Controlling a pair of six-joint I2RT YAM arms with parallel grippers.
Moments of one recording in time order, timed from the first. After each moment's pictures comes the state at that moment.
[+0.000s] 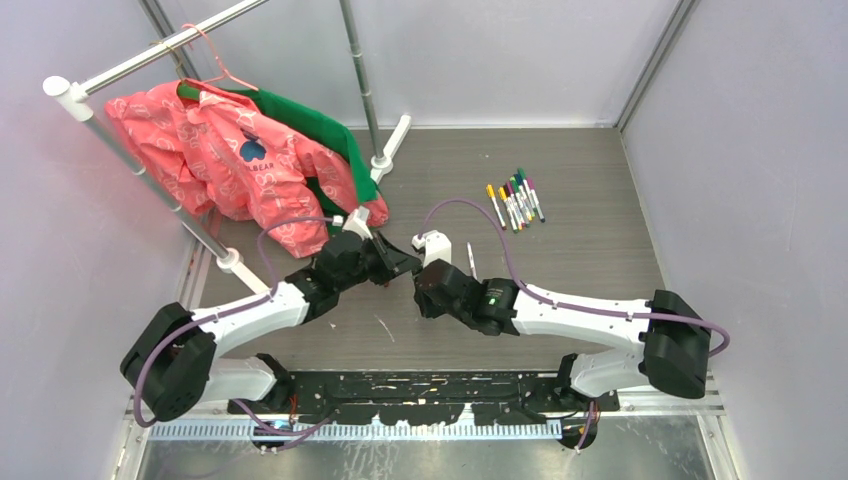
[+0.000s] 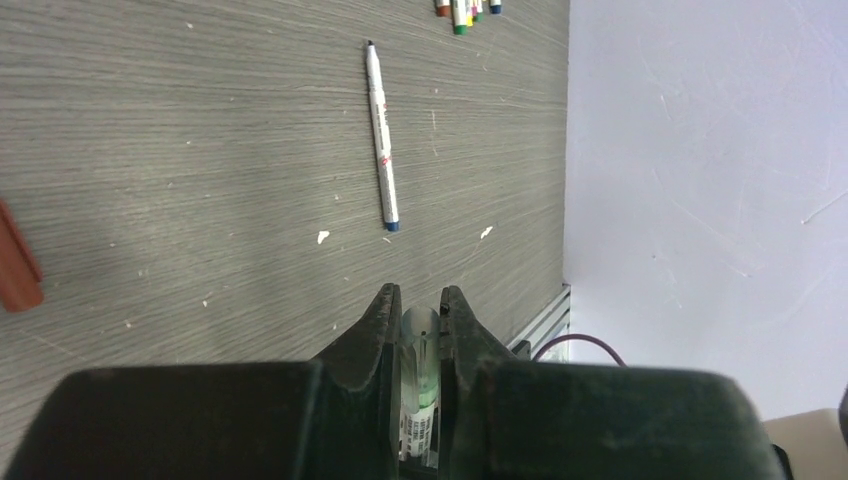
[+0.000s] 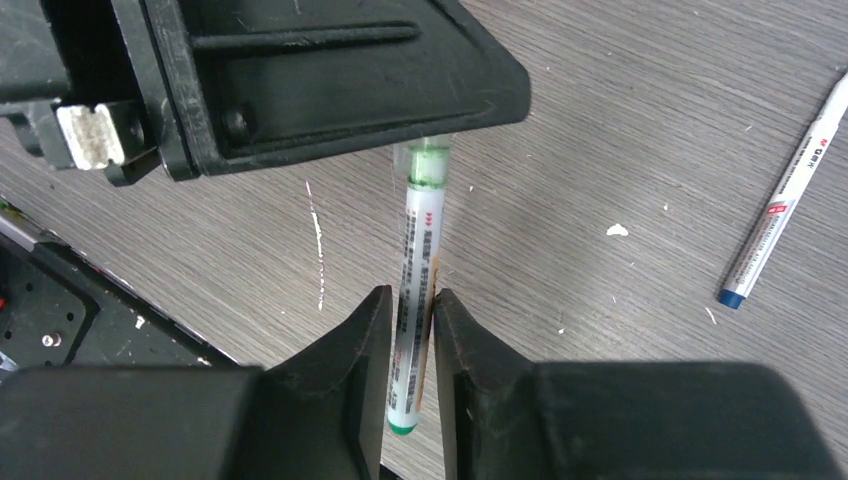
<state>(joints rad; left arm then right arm) -0.72 1.25 0.57 0.27 0.09 -1.10 1.15 1.29 0.84 -0.28 0.36 0.57</state>
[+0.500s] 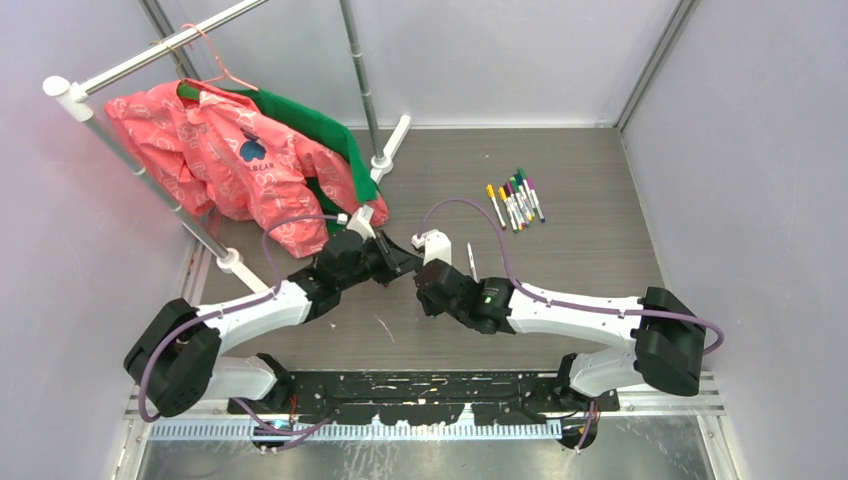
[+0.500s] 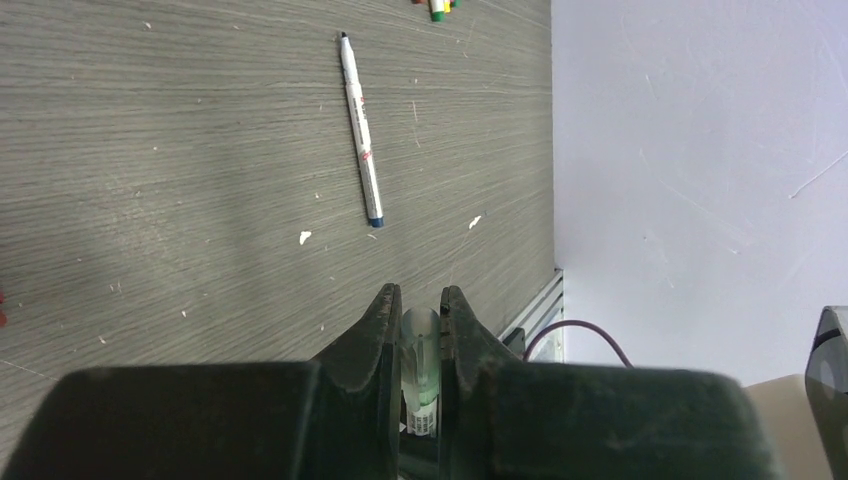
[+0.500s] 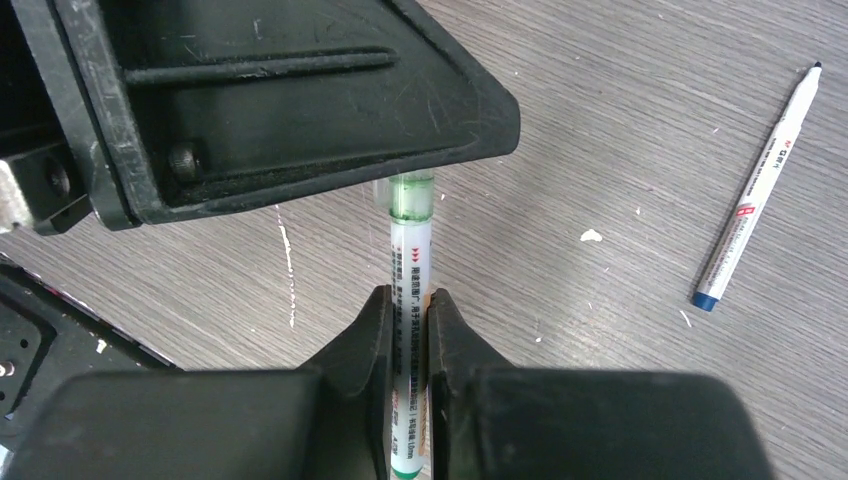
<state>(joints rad) -0.72 1.28 0.57 0.33 0.15 -1.08 1.14 1.33 0.84 -0.26 0.40 0.56</state>
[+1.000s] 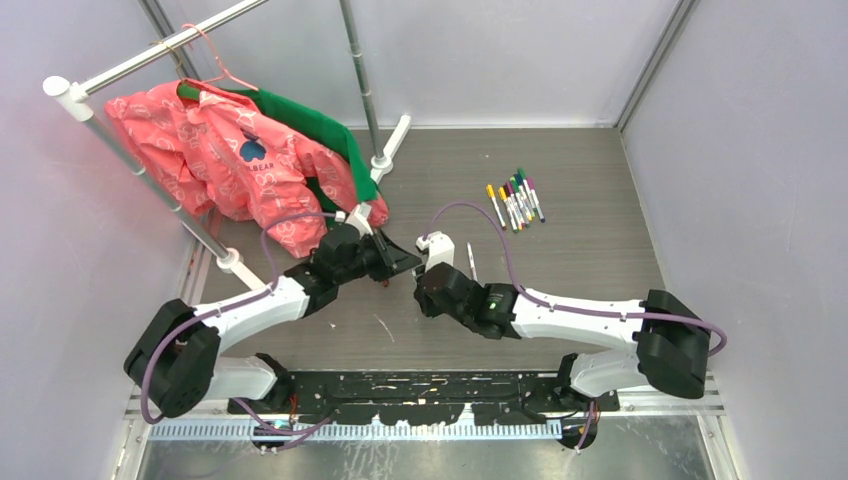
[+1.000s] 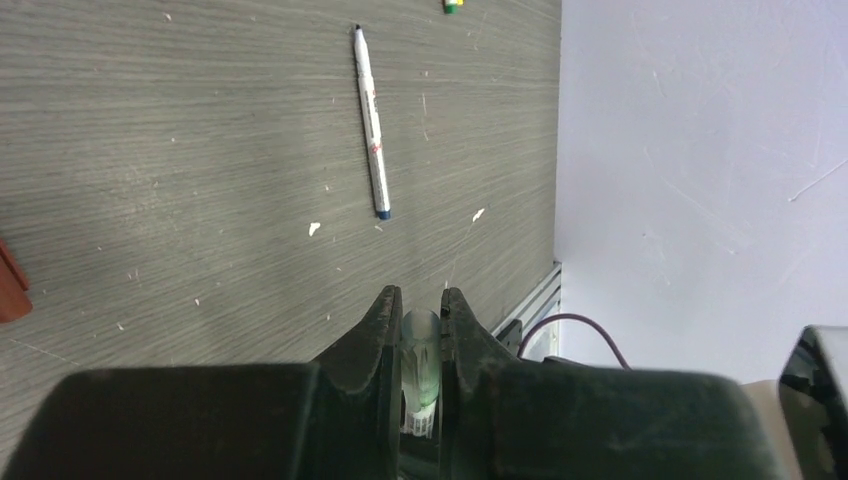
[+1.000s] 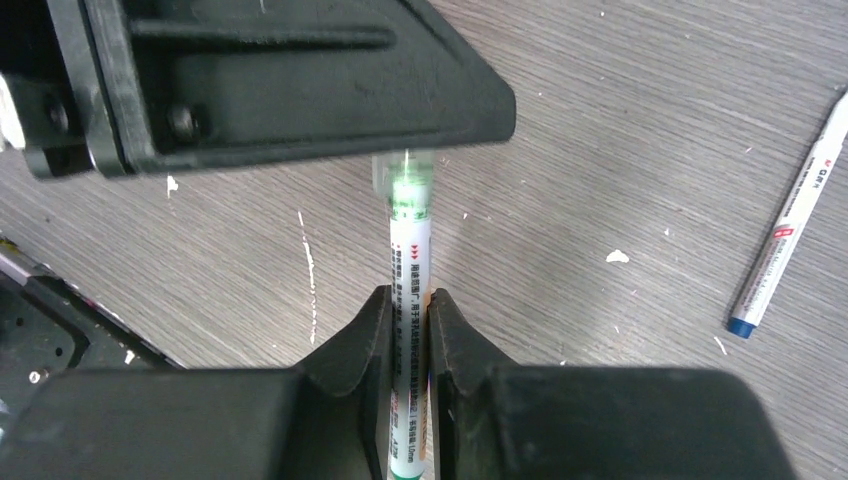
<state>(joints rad) -0.66 1.28 0.60 0.27 0.19 -1.07 1.14 1.31 0.78 -0.14 0.39 0.56</state>
